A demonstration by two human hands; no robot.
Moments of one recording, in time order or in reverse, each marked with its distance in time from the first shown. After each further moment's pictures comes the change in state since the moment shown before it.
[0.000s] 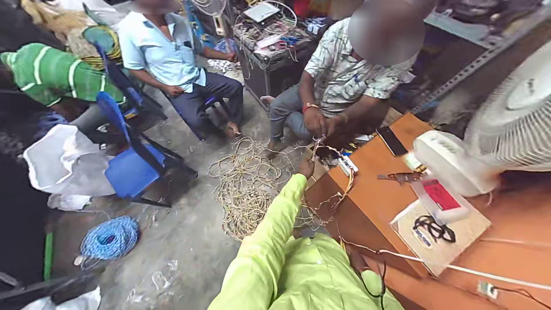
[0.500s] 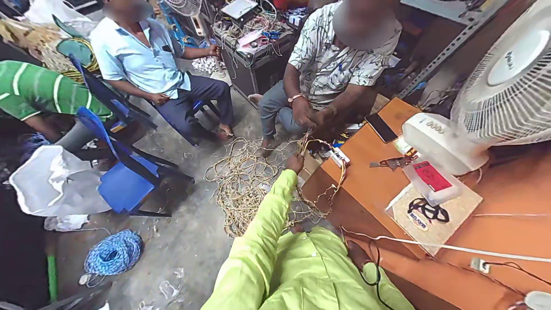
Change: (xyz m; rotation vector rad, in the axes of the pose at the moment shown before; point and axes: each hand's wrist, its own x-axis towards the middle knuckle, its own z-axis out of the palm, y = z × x) left_hand 0.025 -0.016 0.004 0.035 0.035 0.006; right_hand 0.005 0.024 0.005 0.021 -0.101 0.067
